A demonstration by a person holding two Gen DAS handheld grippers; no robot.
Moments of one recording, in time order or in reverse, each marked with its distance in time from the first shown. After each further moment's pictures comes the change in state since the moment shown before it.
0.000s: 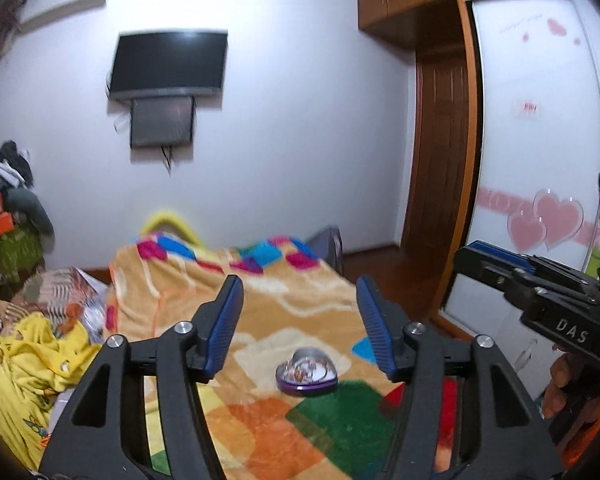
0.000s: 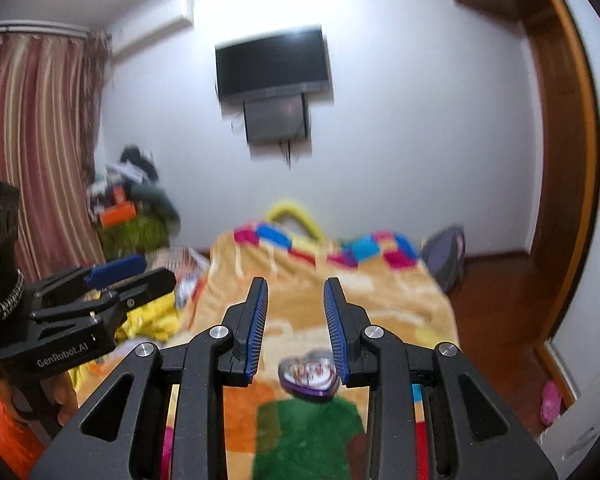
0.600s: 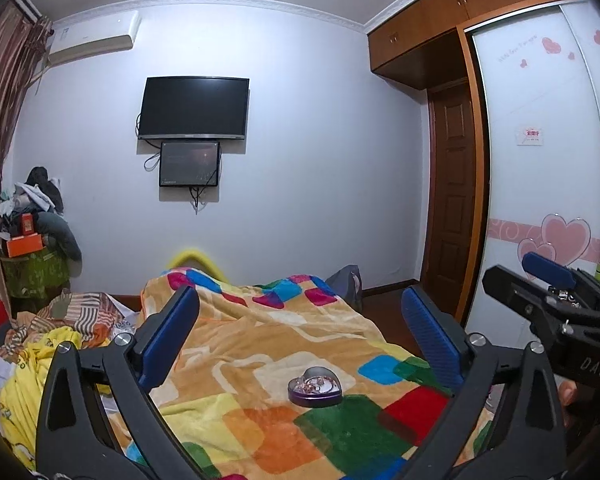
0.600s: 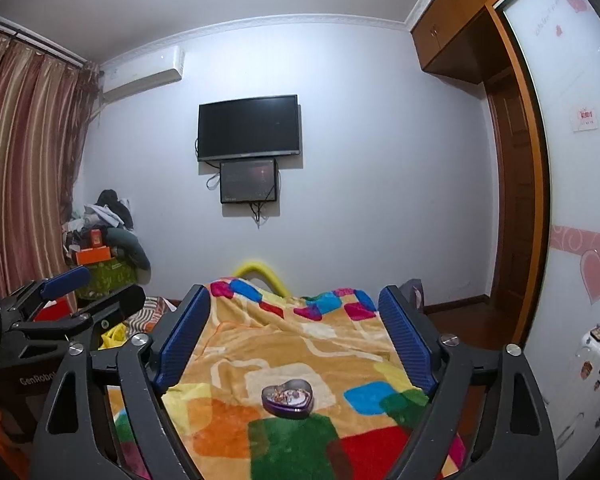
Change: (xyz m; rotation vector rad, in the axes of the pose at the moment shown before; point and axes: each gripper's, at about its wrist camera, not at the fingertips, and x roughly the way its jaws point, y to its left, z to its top) left arm -0.063 -0.018 -0.009 0.003 -0.135 0.090; right arm -0.048 0.034 -0.002 -0.027 -0.180 -0.155
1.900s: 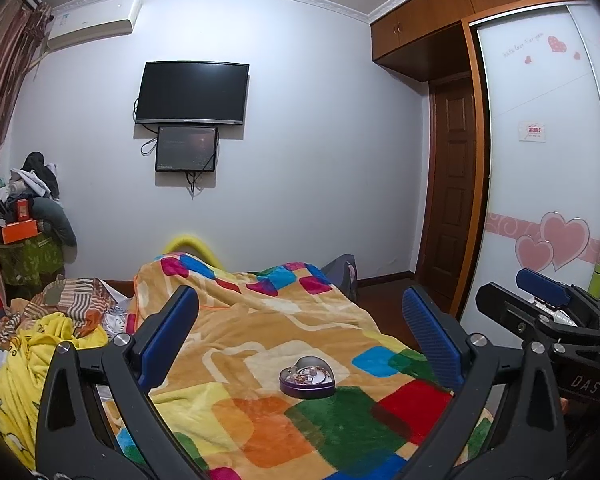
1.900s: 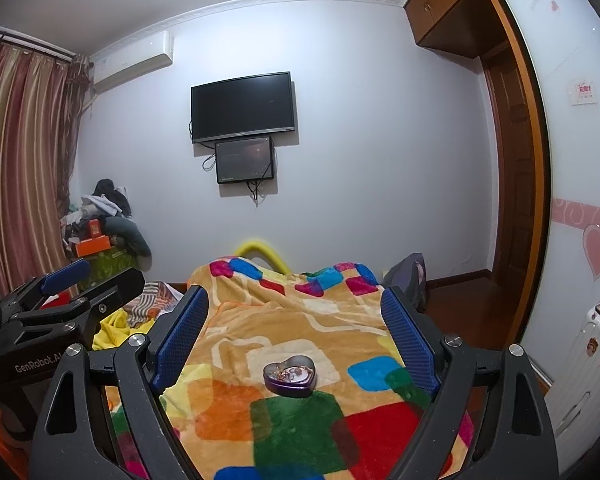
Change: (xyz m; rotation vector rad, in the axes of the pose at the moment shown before) left arm 0.007 0.000 -0.005 -0.022 0.044 -0.015; right arm -0.016 -0.014 -0.012 0.036 0.076 0.003
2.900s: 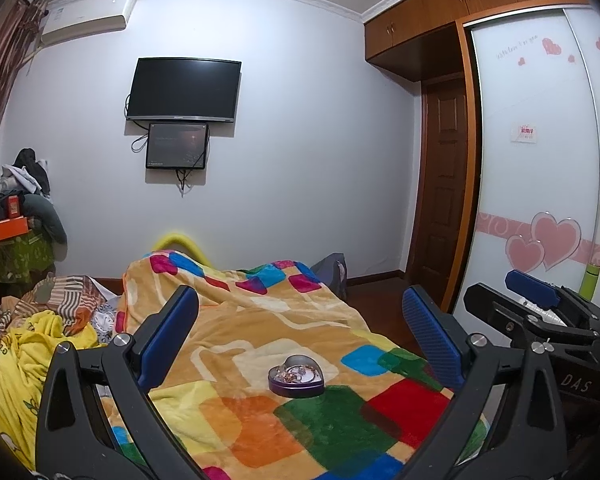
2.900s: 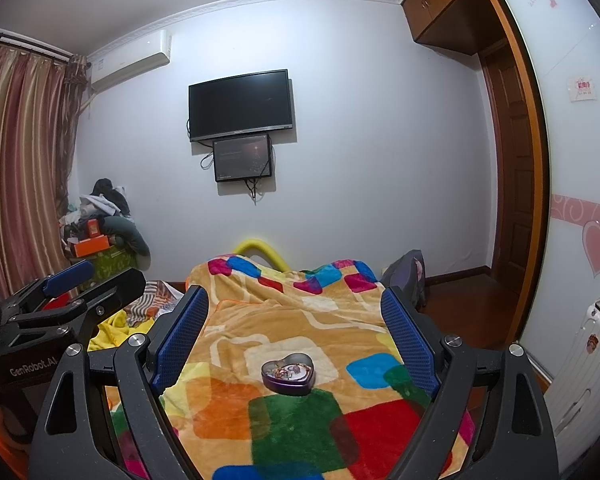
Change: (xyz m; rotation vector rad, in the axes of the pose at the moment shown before) left arm 0.004 -0.002 -0.003 -0.005 0.007 -0.037; right arm 0.003 -0.003 0.000 0.010 0.013 -0.003
